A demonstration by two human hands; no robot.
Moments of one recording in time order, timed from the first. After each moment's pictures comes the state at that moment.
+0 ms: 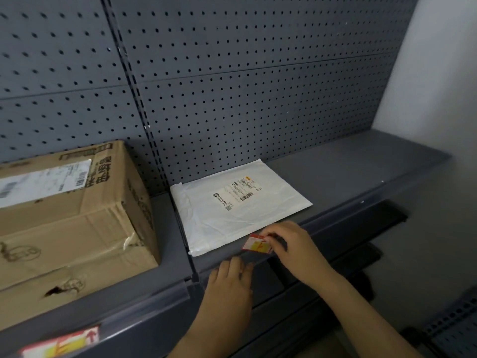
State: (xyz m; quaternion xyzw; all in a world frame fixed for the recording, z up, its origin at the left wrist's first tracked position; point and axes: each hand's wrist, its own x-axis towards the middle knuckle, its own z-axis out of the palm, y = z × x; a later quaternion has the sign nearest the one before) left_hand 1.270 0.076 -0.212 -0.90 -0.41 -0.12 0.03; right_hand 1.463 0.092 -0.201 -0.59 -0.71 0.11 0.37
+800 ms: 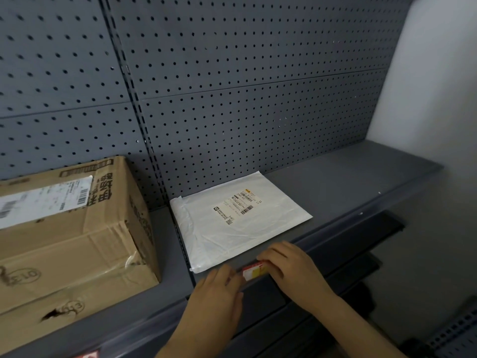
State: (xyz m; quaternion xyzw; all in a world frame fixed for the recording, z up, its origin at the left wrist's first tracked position) left_hand 1.244 0.097 -0.197 -0.91 -0.36 -0.21 -0.02; right_hand 1.453 0.087 -0.211 -0.56 -0.77 -0.02 0.31
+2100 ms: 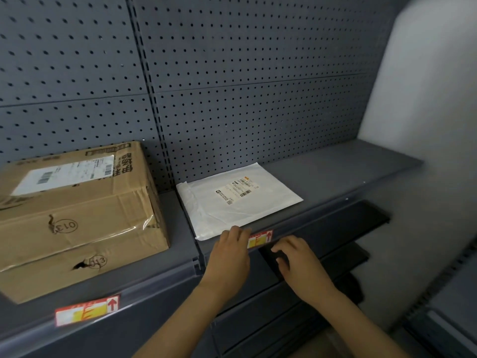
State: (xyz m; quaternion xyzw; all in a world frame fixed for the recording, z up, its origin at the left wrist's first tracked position) left_hand 1.272 0.084 -0.197 -0.88 -0.42 -0.23 -0.03; right_hand 1.446 0.024 -0.224 -0.65 -0.69 0.02 0.32
